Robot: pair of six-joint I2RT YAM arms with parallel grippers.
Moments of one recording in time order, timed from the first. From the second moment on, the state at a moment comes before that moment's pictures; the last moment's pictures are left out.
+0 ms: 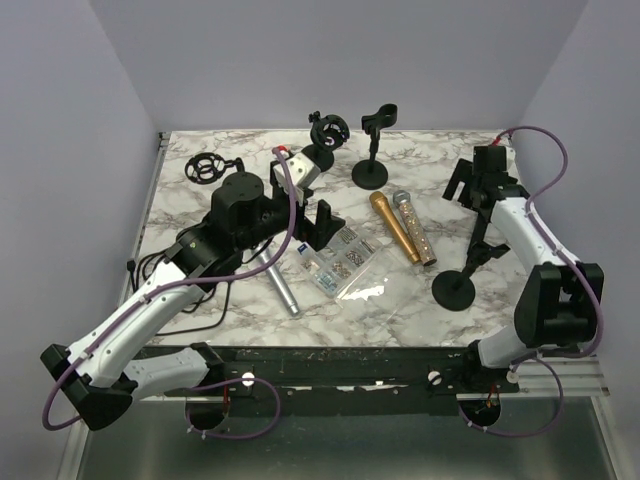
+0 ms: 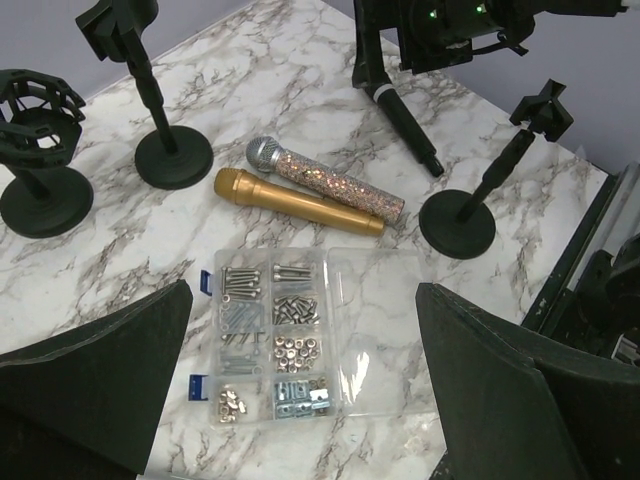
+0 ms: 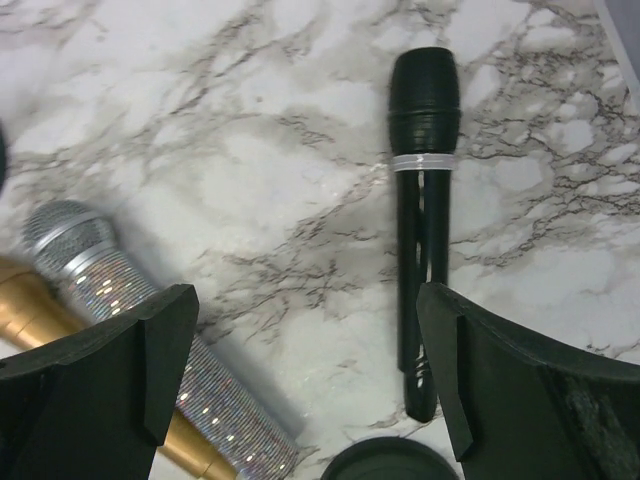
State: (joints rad) left arm -0.76 1.07 1.23 -0.36 0.16 -0.08; right arm 0.00 1.56 1.17 -0.42 0.29 0.34
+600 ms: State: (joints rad) left arm -0.77 0.75 0.95 -0.13 0.05 -0.09; right arm 0.55 1.07 1.03 -0.37 0.13 0.40
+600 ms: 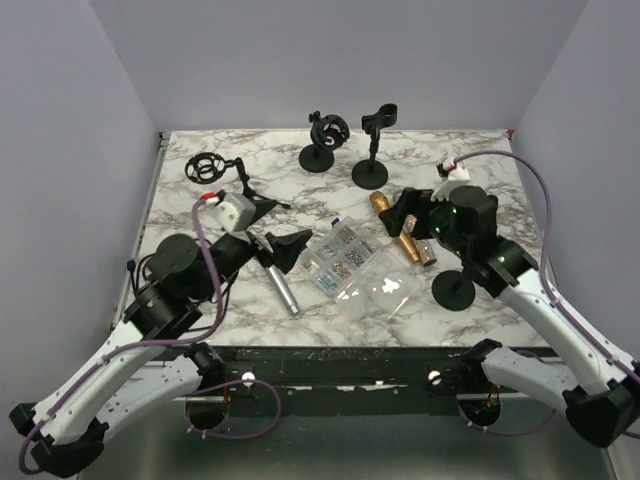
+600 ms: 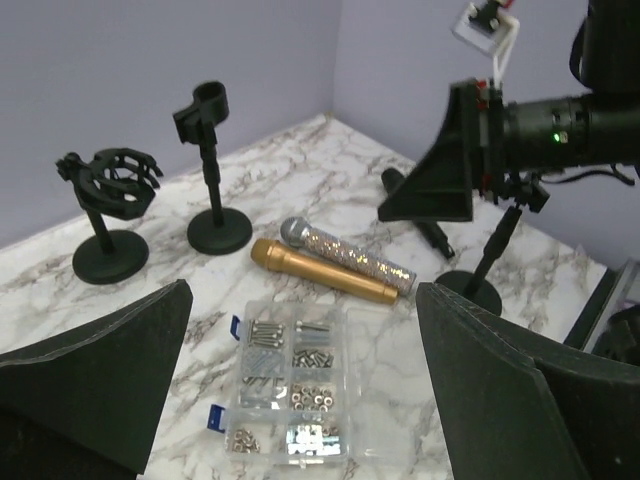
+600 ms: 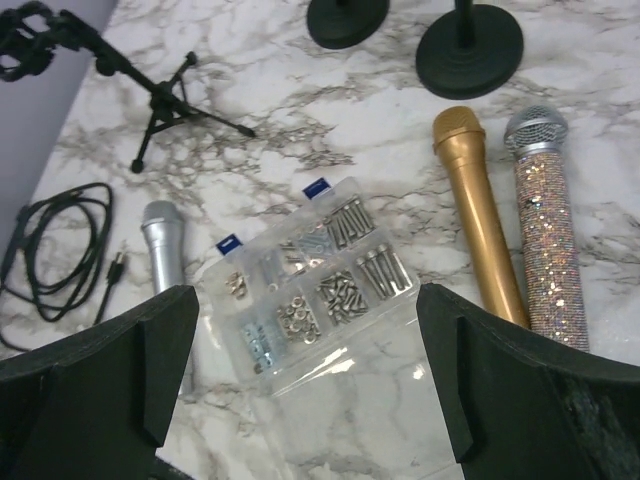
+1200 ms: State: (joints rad) left arm -0.78 0.01 0.26 0.00 -0.05 -0.44; right arm 0.55 0.21 0.36 -0.10 -0.08 0.56
